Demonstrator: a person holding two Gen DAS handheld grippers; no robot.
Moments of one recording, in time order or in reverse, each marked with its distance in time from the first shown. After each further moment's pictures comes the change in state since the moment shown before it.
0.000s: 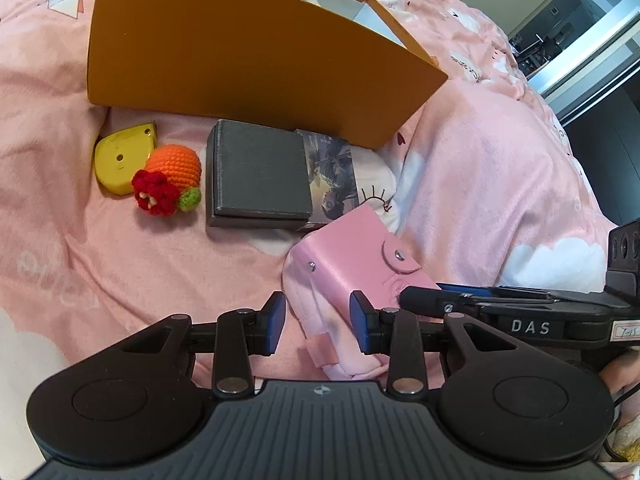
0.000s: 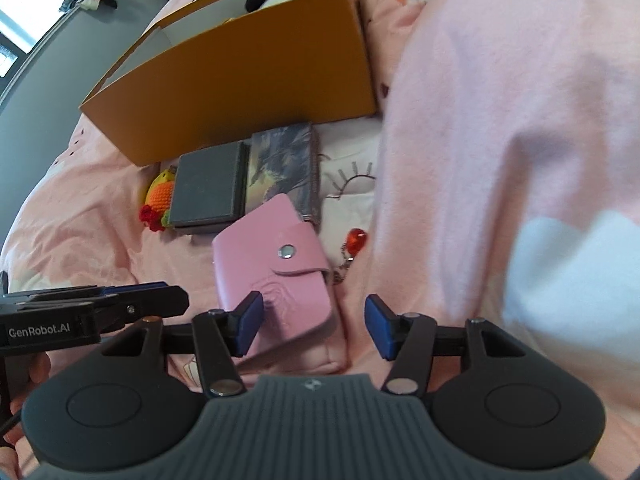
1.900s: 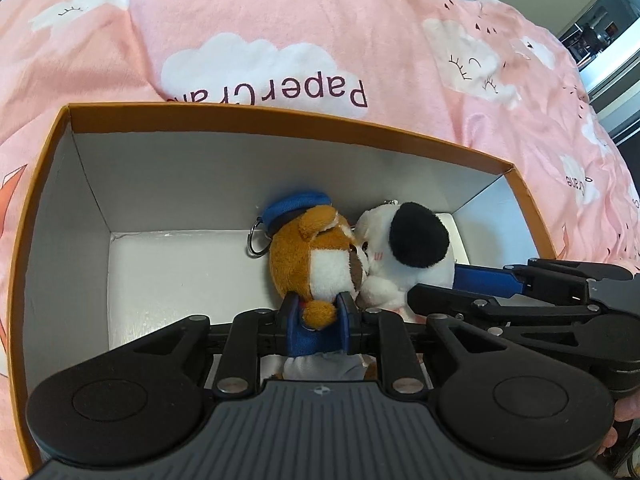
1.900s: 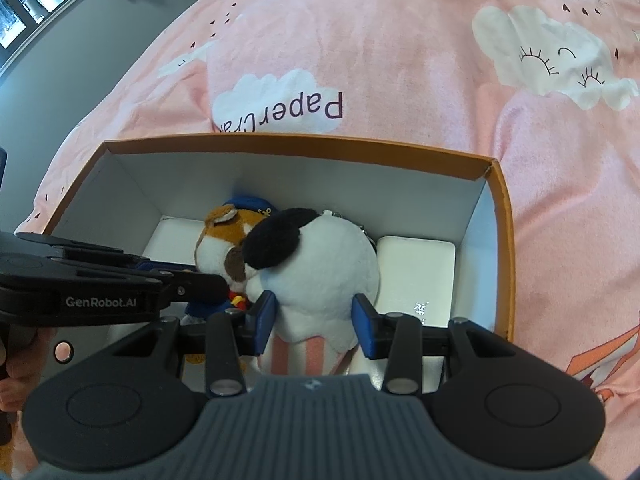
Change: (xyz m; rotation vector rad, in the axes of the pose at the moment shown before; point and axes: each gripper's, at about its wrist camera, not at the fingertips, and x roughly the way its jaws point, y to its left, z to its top) left arm 0.092 0.062 0.274 0.039 0.059 0.127; right arm 0.128 0.043 0.288 -0.219 -0.006 -0.013
